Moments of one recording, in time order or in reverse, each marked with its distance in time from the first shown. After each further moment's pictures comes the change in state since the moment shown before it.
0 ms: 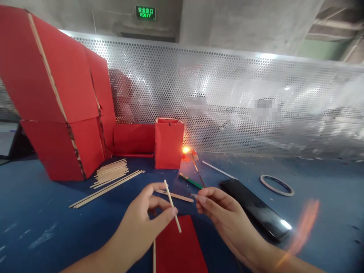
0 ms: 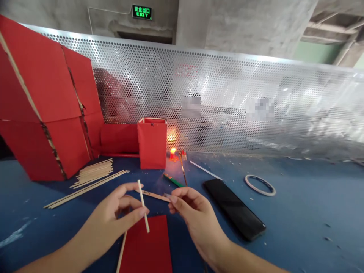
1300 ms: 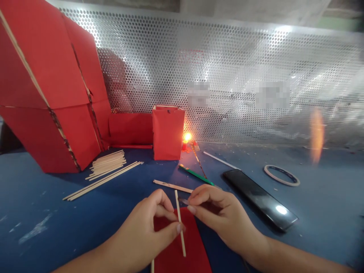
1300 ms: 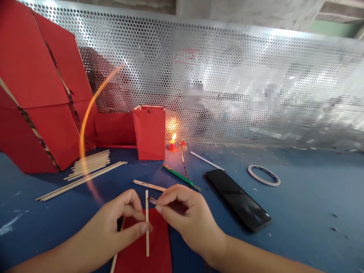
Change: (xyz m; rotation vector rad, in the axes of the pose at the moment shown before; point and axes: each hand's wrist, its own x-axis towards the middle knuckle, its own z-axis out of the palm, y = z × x) left_hand -0.008 0.000 0.008 0.114 -0.269 -0.085; right_hand -0.002 0.004 0.004 -0.316 -0.191 -0.272
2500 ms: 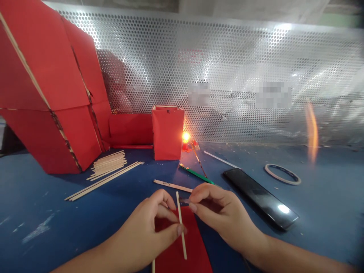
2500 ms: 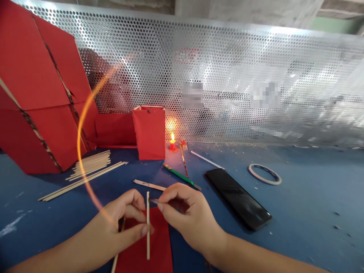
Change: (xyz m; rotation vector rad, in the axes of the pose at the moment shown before) left_hand 0.000 0.004 -0.002 -0.039 -0.068 0.028; right_hand 0.001 -0.003 0.002 -0.032 0.030 0.039
